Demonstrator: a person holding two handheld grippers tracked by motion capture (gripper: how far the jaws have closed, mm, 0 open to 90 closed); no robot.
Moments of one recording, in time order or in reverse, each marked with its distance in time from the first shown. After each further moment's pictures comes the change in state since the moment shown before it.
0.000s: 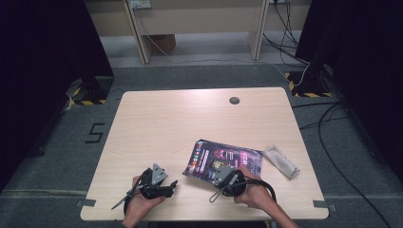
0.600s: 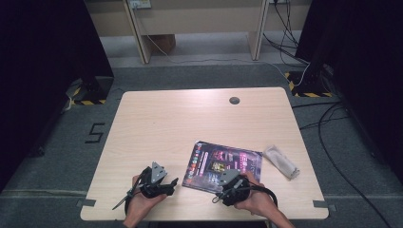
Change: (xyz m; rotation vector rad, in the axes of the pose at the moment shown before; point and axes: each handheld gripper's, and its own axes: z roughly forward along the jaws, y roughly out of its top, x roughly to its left) left arm -0.002 0.006 0.001 -0.031 0.006 -0.043; right arm 0.009 -0.021 0.000 -0.043 -0.018 0.171
